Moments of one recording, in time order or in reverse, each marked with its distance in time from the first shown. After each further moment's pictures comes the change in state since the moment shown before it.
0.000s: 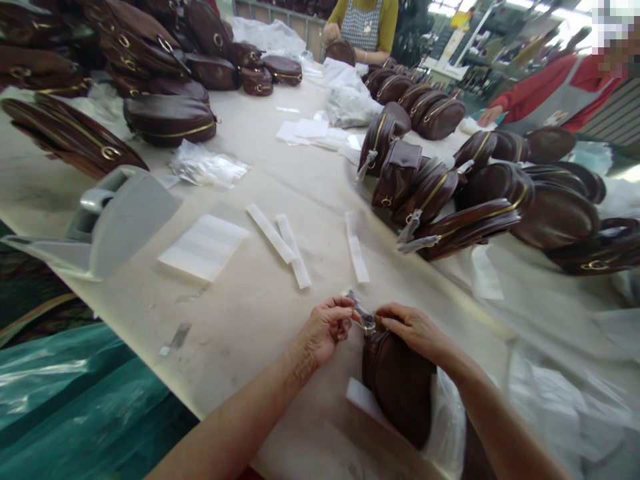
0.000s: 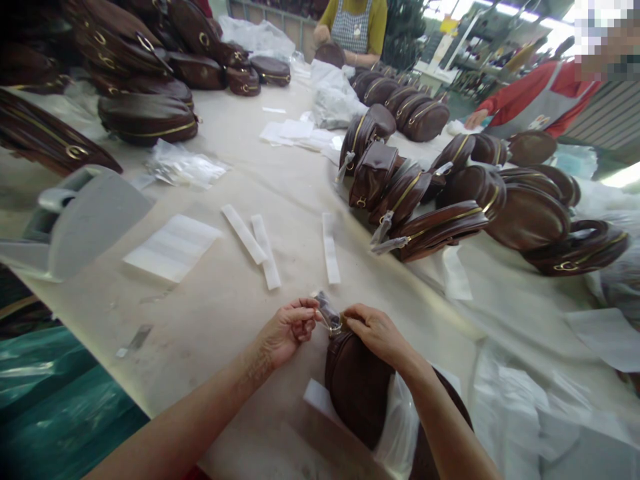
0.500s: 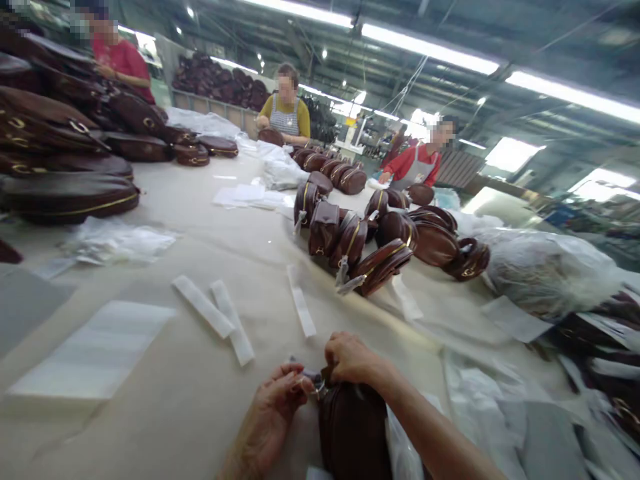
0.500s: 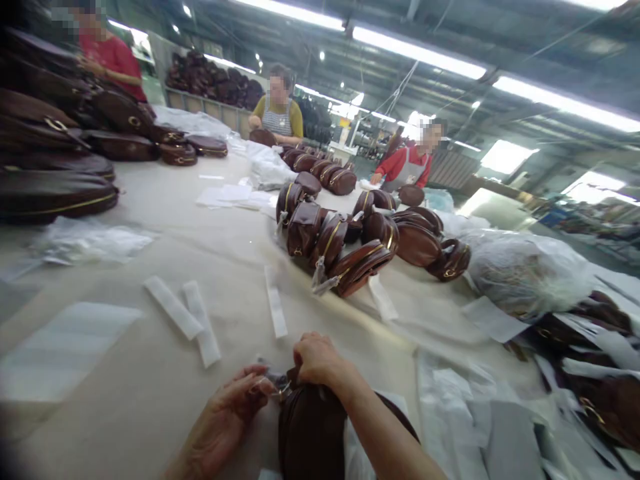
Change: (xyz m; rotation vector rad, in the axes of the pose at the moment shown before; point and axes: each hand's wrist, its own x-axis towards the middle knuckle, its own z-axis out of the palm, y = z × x) left_hand 0.001 -0.005 -0.001 -0.053 -0.085 0.043; right_hand 0.027 -0.021 -0.014 -0.399 0.032 0.135
